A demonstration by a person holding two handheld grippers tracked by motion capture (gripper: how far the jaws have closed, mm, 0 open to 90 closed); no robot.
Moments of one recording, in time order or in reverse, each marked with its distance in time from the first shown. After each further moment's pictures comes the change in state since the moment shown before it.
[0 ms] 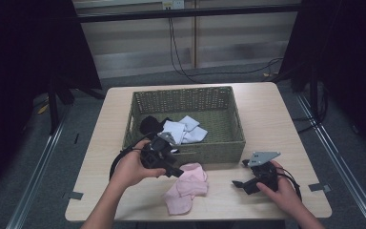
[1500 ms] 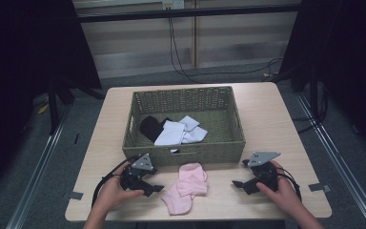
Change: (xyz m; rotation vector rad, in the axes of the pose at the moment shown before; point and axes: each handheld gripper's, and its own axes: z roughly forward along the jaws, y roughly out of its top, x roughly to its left) left arm 0.032 -0.109 0.035 -0.139 0.121 0.125; right arm 0.000 0.000 0.000 0.000 -0.004 0.003
